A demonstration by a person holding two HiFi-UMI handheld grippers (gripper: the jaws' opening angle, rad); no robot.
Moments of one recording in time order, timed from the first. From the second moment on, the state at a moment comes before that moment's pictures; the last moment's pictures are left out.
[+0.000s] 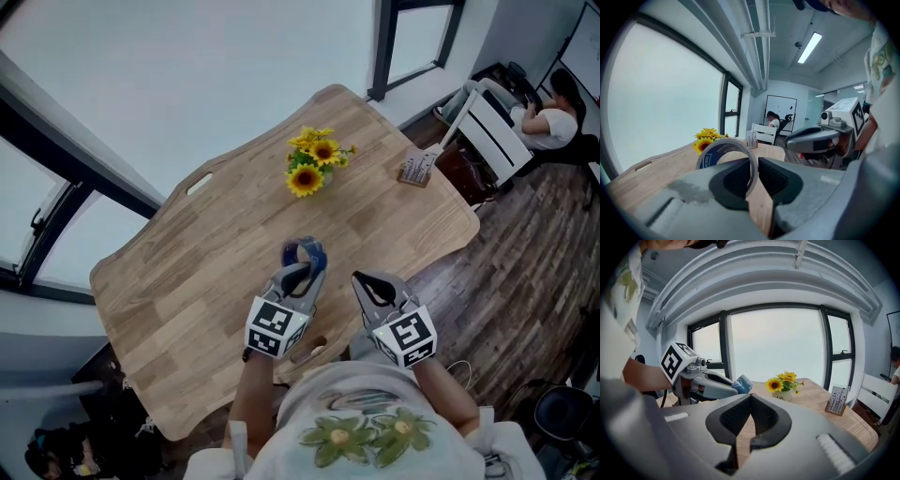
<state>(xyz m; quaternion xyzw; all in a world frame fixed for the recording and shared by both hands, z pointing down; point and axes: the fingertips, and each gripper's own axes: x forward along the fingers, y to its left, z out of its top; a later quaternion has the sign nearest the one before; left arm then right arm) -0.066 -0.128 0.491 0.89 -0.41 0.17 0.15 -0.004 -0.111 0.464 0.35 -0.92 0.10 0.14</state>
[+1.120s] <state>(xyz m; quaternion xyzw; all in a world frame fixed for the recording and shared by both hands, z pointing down) -0.091 -0.111 0.457 0.88 -0.43 0.12 0.14 -0.050 -0.099 0.451 0.29 -0.94 0.08 0.14</state>
